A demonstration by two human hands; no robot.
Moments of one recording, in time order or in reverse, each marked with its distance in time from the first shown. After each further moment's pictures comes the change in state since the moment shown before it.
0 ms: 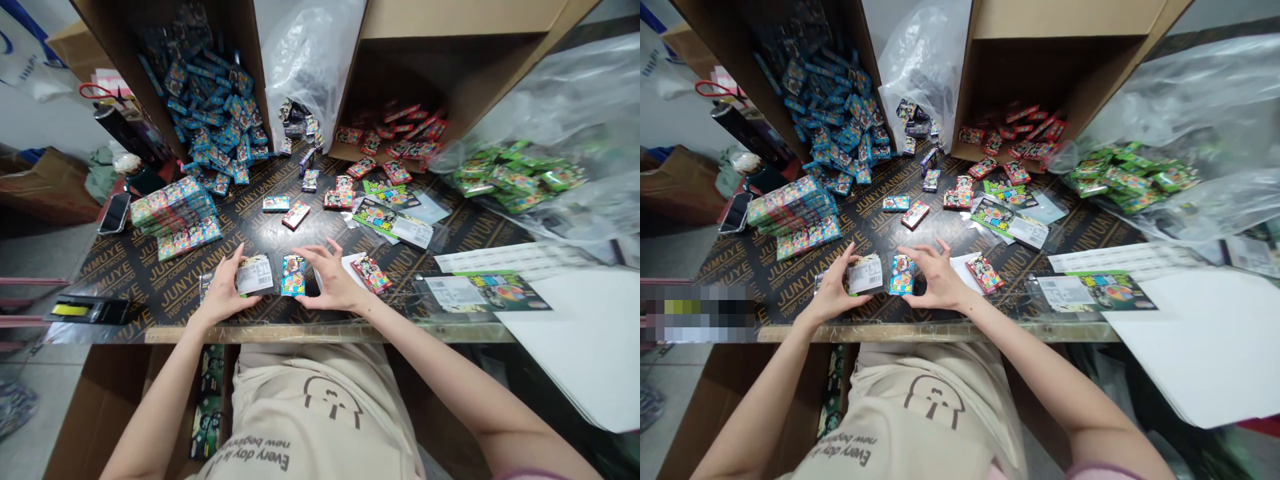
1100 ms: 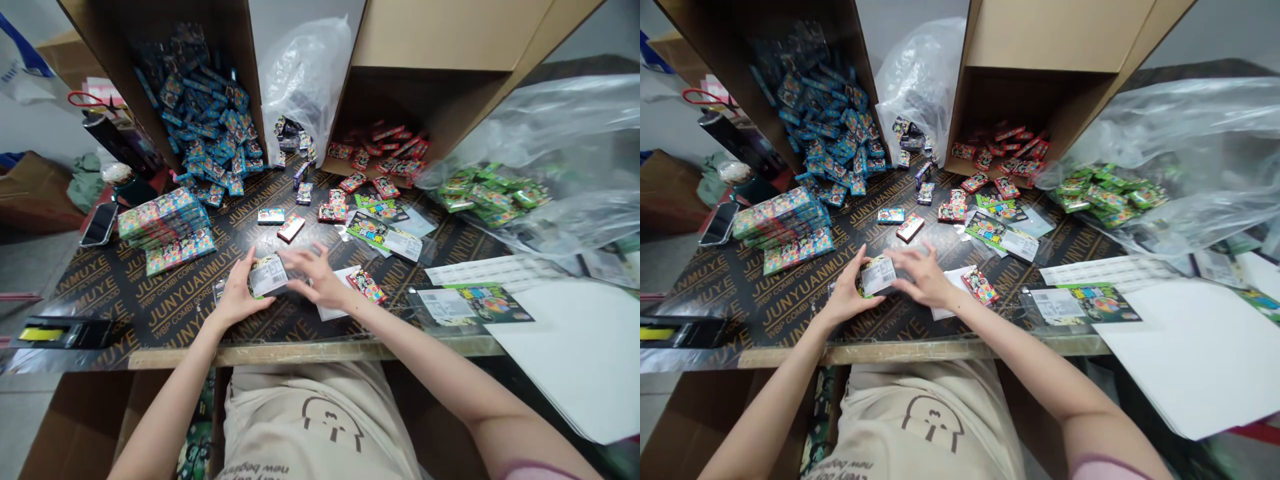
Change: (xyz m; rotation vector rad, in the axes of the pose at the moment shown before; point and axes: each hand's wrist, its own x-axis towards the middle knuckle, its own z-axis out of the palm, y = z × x) left_hand 0.038 0.005 0.031 -0.108 0.064 0.047; right_hand 0.032 0.013 0.001 -0.051 0.007 -0.003
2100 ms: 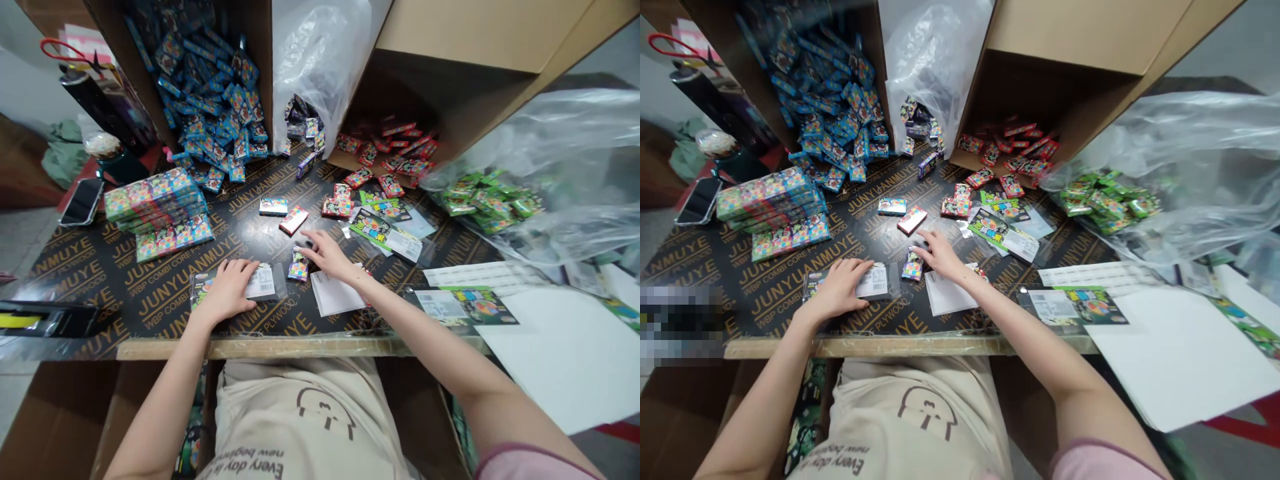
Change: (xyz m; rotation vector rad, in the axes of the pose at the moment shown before) left_hand -0.011 -0.020 -0.013 0.320 -0.288 0.012; right_hand 0.008 0.065 0.015 0.066 -0.046 0.319
